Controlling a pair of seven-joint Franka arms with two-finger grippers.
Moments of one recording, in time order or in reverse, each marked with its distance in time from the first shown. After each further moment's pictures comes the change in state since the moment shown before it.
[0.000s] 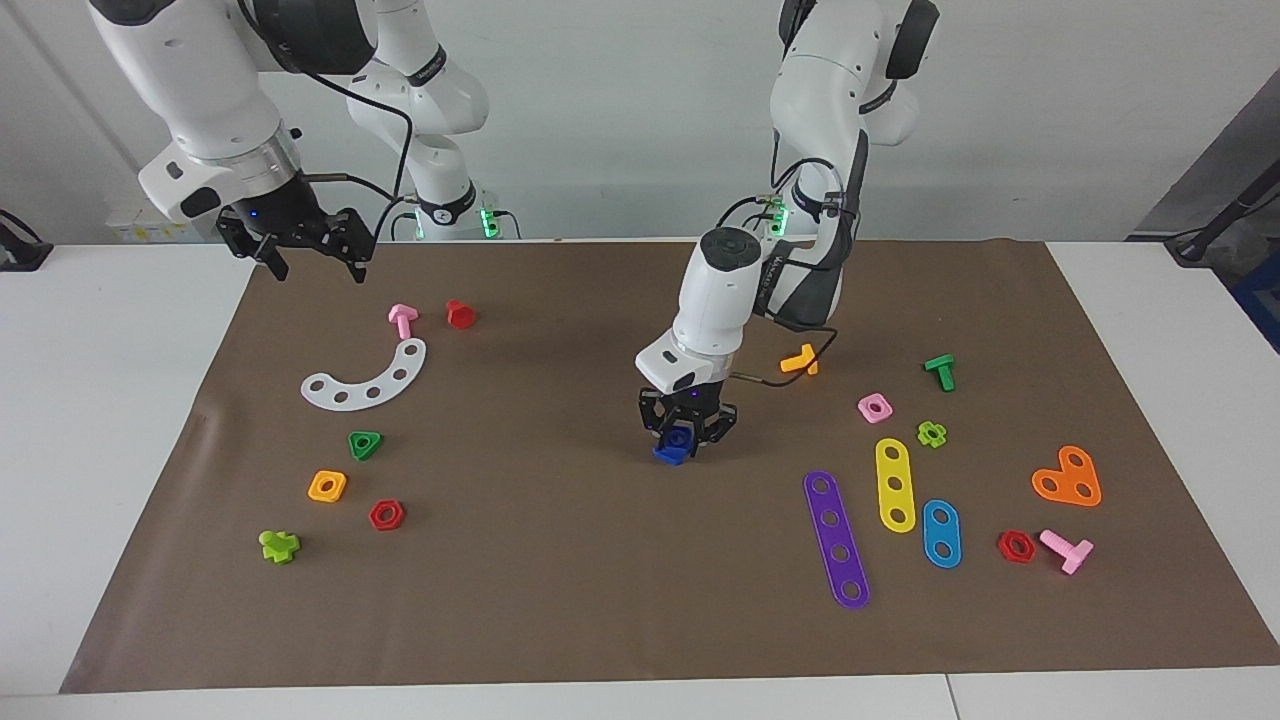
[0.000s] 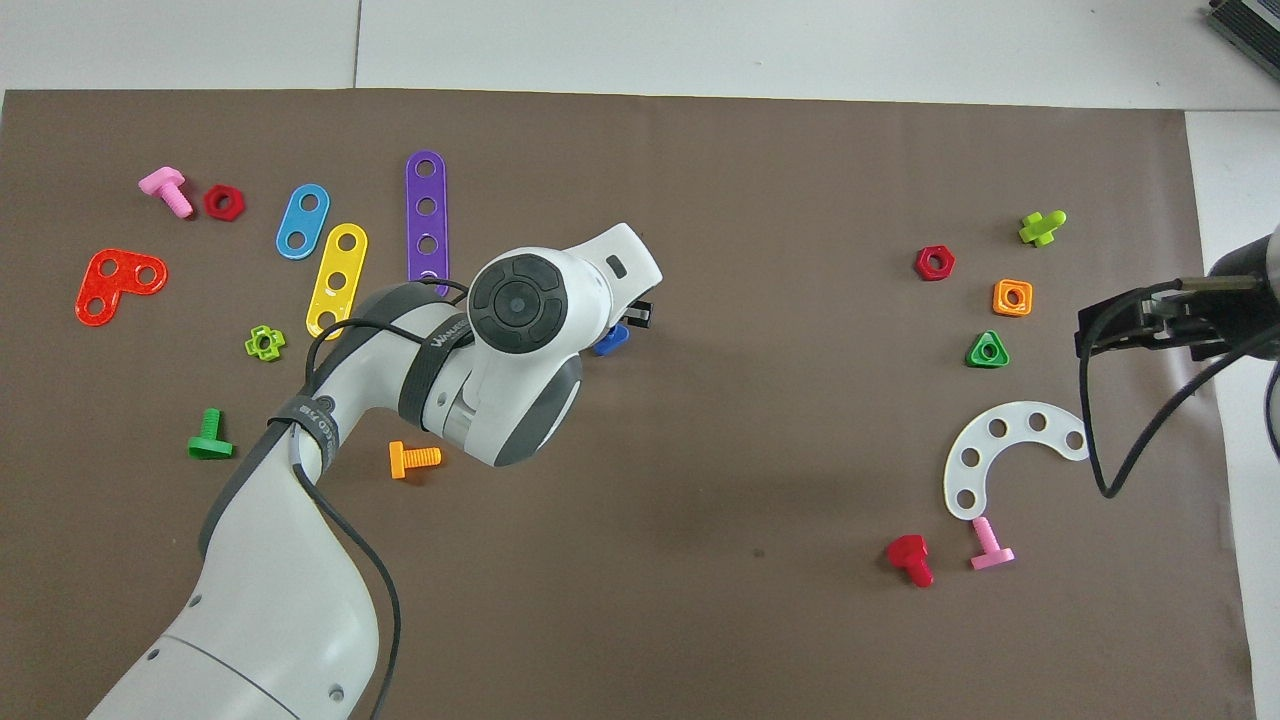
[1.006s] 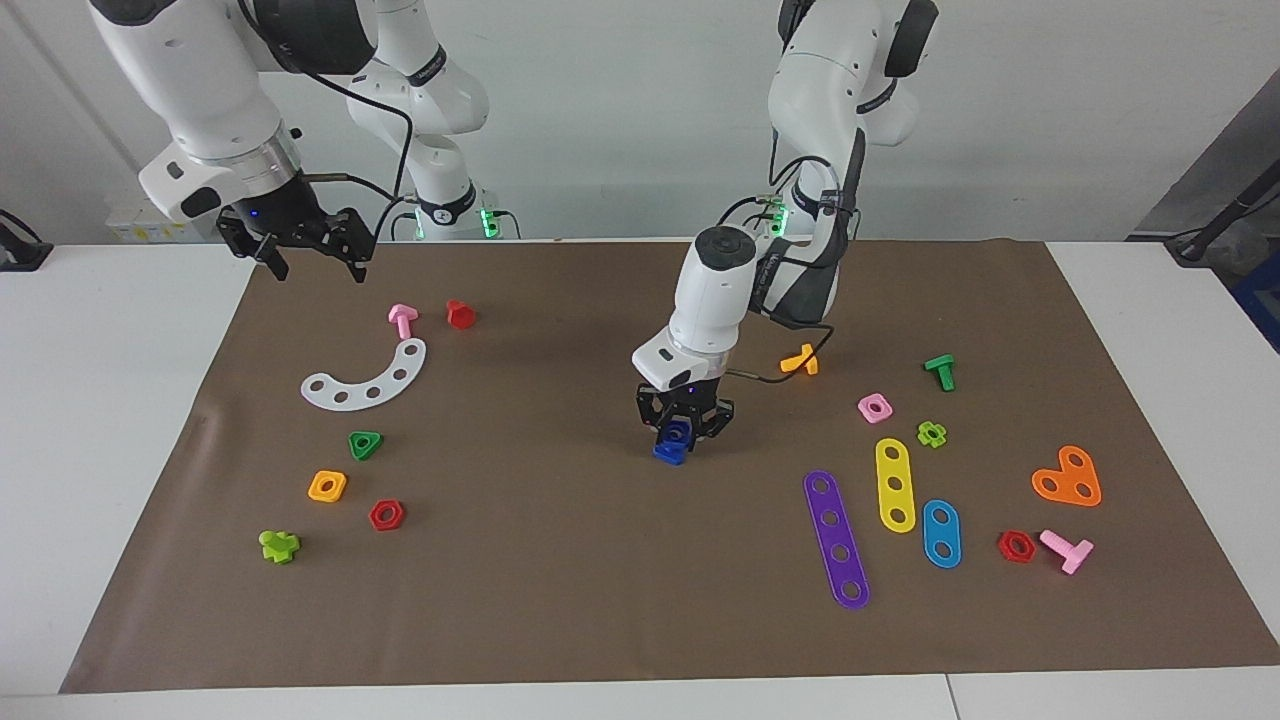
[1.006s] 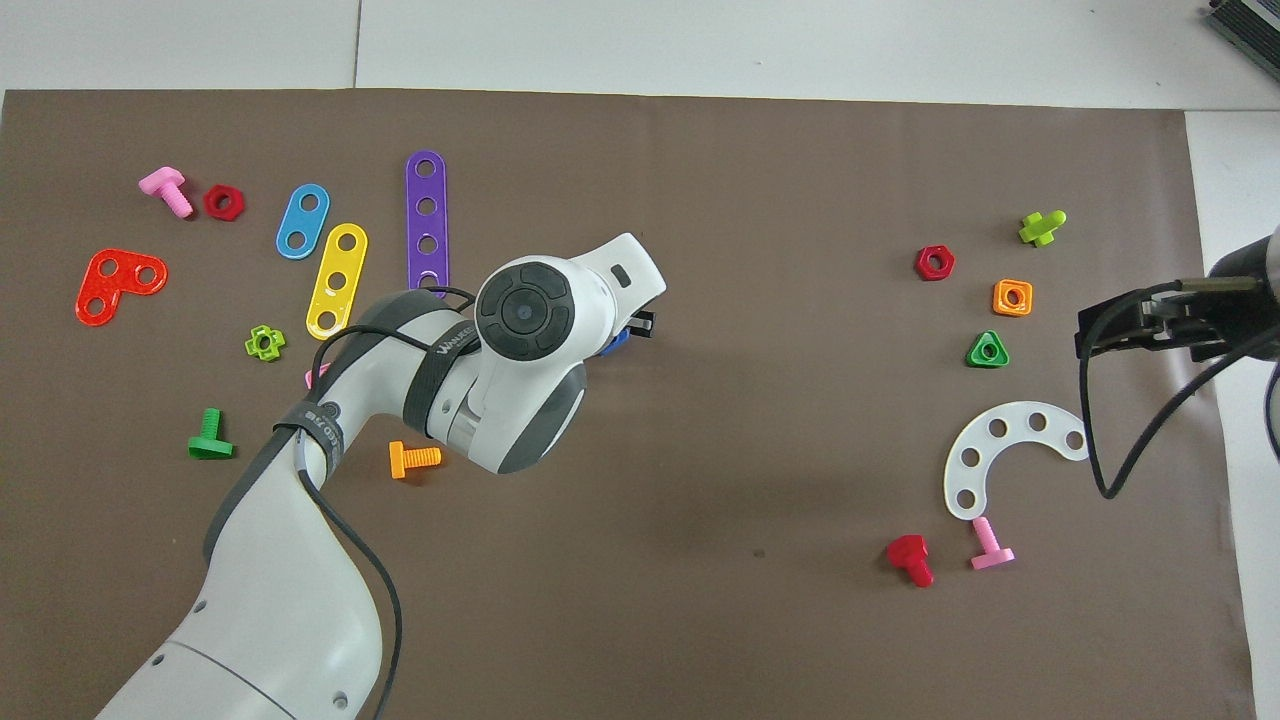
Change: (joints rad) left arm -0.010 -0.006 -0.001 -0.017 0.000 -0.003 -0.005; right arm 0.000 -0.002 0.000 -0.003 0.000 0.000 0.000
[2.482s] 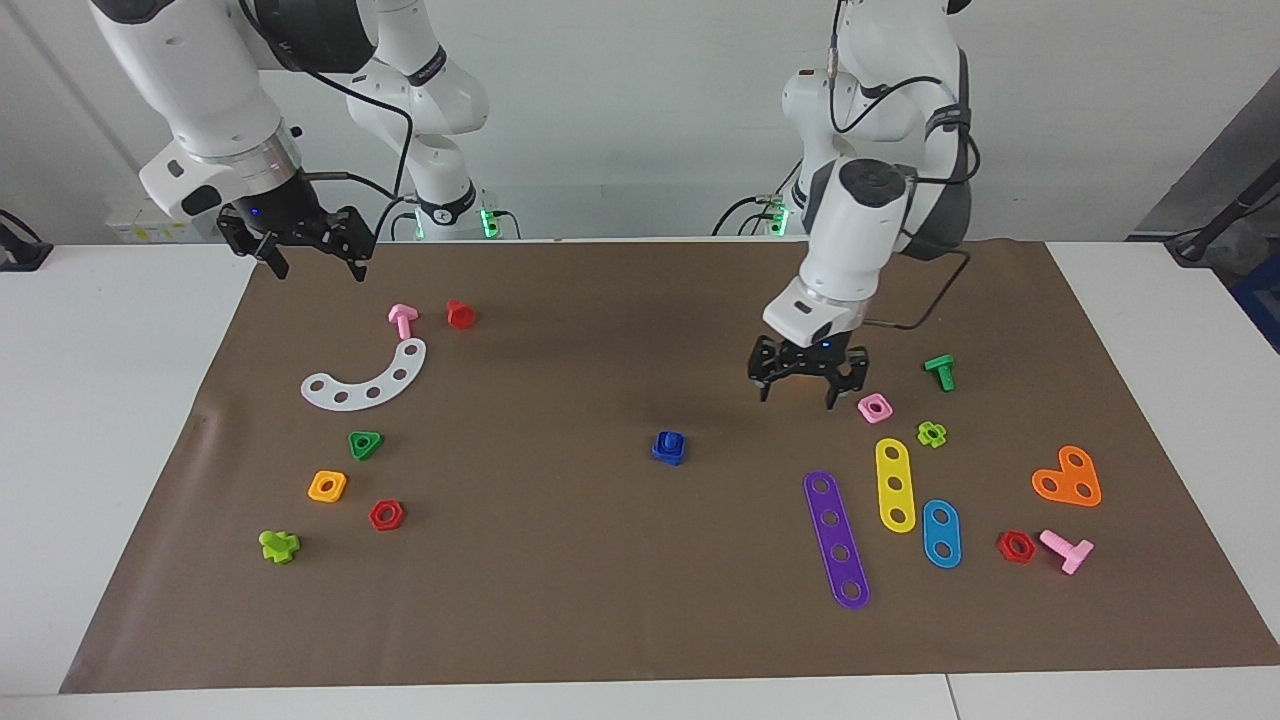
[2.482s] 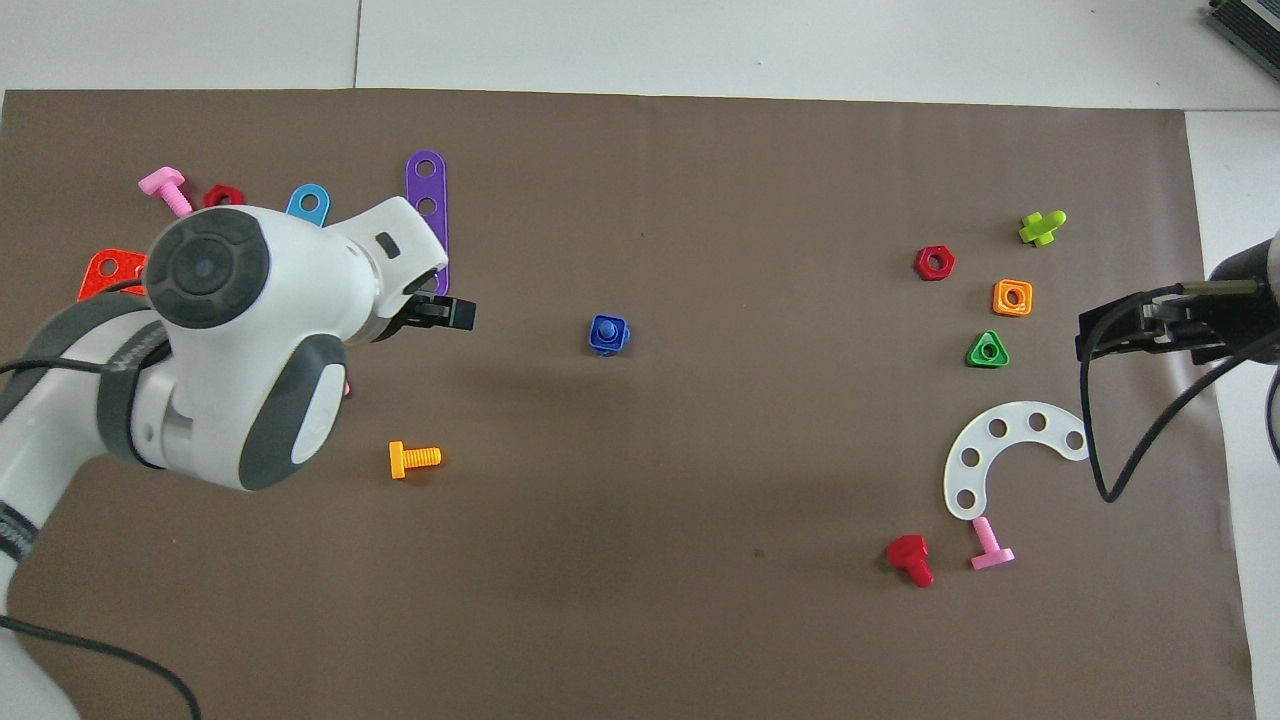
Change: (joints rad) left arm 0.254 -0.345 0.035 -0.191 0.000 -0.262 0.229; right arm 0.000 -0.006 0.000 -0.007 0.000 0.000 0.000
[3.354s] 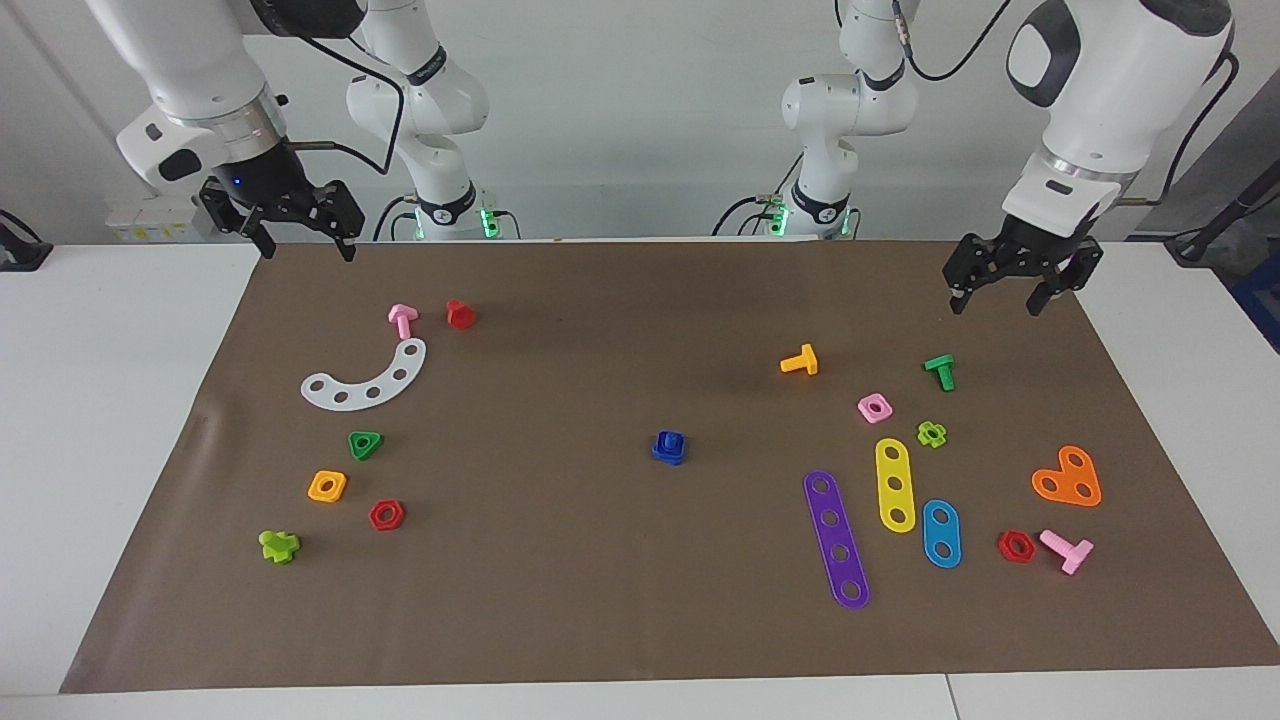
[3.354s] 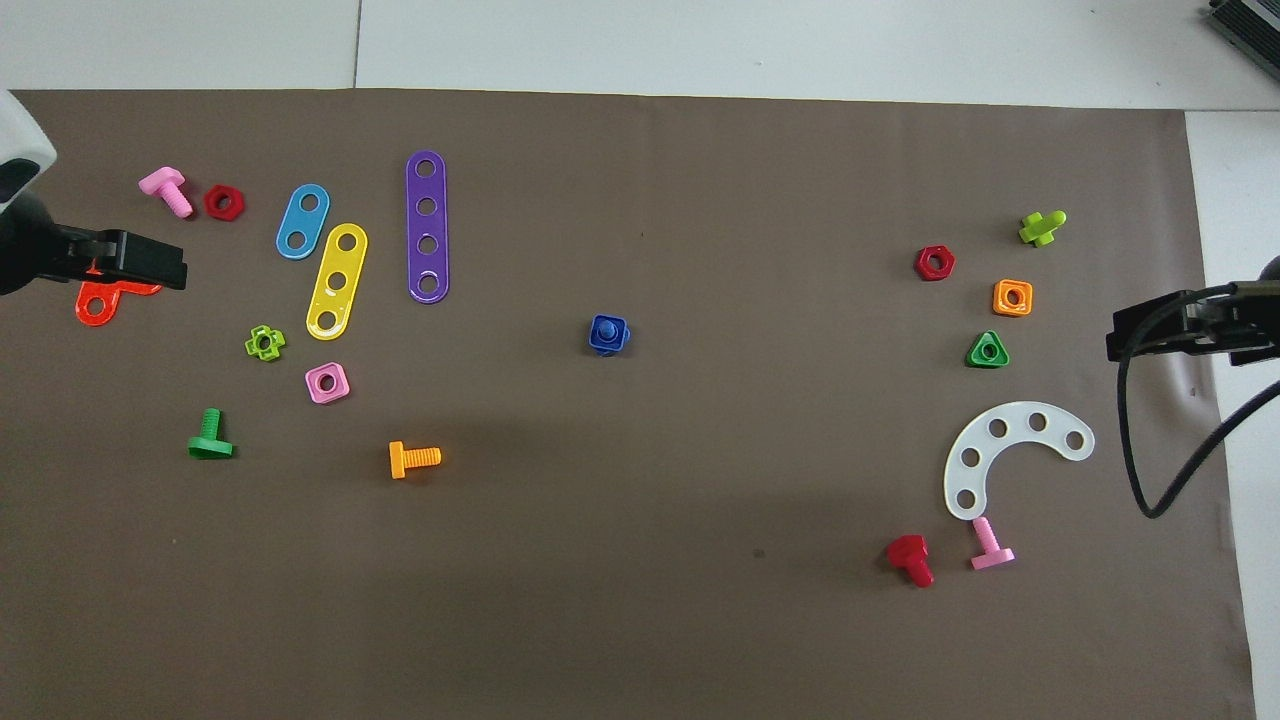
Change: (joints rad) left arm 0.245 -0.069 0.008 0.395 0.000 -0.529 0.163; right arm -0.001 -0.017 -0.006 0.059 0.000 -0.051 0.000
